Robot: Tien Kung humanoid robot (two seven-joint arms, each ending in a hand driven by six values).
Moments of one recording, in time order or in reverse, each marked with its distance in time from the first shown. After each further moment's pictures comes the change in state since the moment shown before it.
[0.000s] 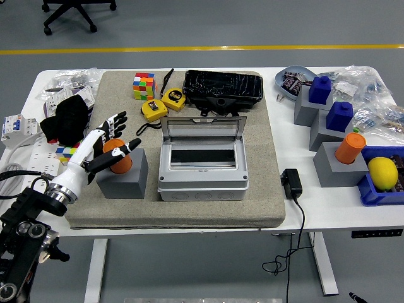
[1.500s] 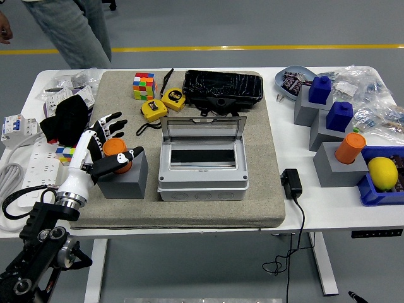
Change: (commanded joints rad) left arm -0.014 -0.014 0.122 0.128 -0.224 0.301 -0.193; right arm 0.004 0.004 -0.008 0.000 0.017 -0.002 0.004
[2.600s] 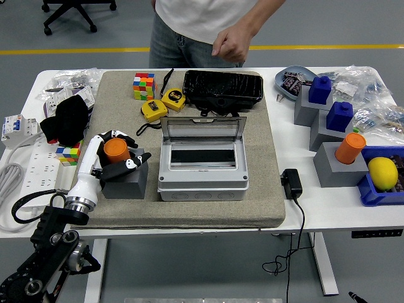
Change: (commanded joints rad) left arm -0.009 0.002 0.080 0.023 0.012 0.083 0.003; right arm -0.004 0.000 0.002 0.000 -0.009 0.002 0.000
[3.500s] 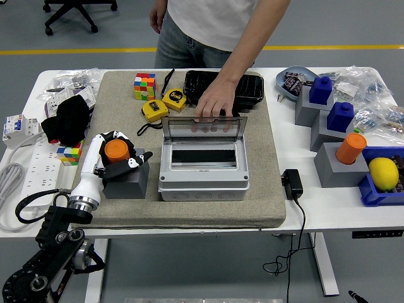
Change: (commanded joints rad) left arm -0.025 0.004 0.037 0.032 -0.034 0.040 -0.022; right arm 0.002 0.002 0.003 0.000 0.006 -0.001 0.003
